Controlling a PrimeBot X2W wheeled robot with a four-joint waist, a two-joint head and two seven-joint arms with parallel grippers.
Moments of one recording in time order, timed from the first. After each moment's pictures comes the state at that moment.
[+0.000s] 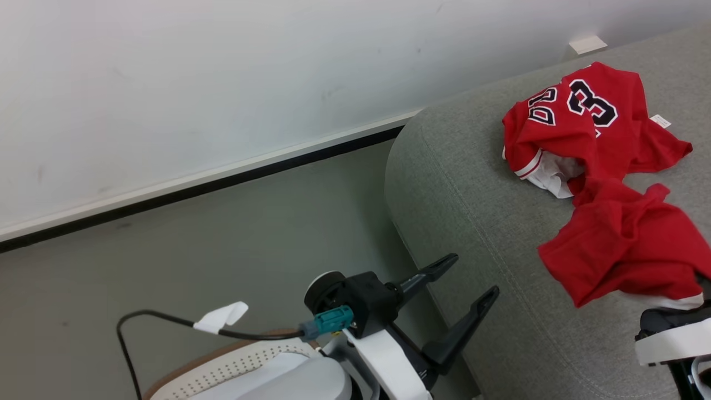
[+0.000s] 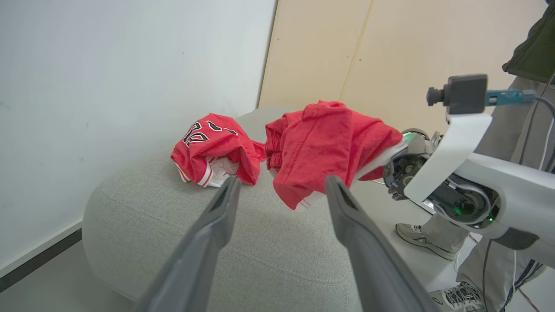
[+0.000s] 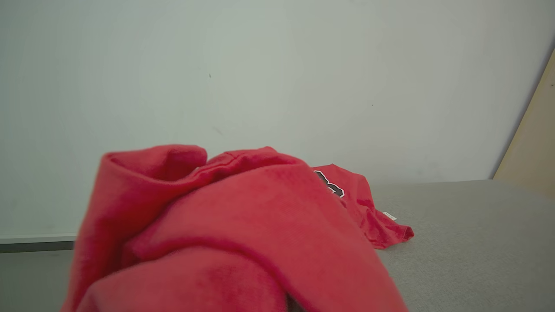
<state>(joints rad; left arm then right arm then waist) -0.64 0.24 -1.06 0.08 -0.70 0.06 -0.20 -0.21 -0.29 0.06 0.13 0.36 0.13 -0.19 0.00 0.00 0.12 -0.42</state>
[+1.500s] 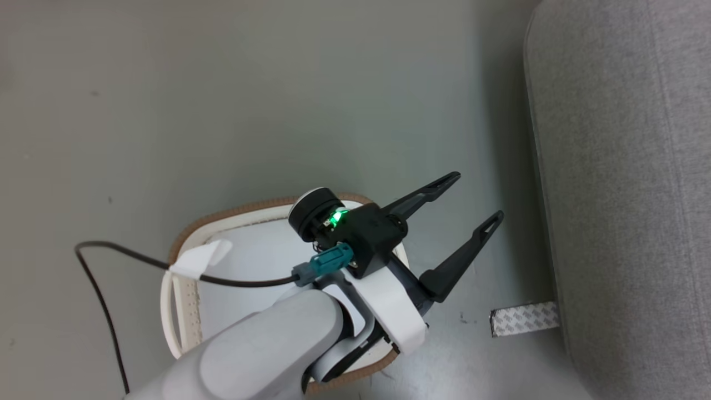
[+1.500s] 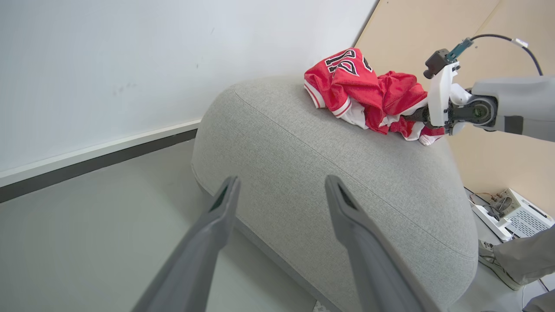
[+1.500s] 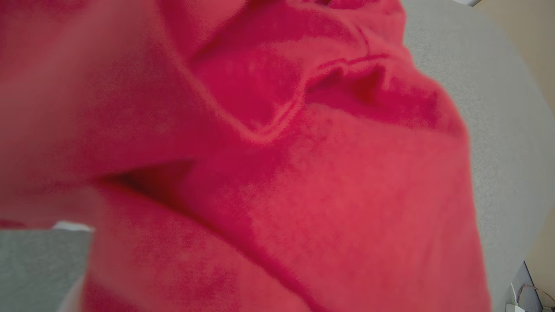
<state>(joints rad) -0.84 0.28 -1.04 0.04 -0.62 0.08 -0.14 -0.69 -0.75 -0.01 0.81 0.56 0.13 0.22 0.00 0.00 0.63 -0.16</state>
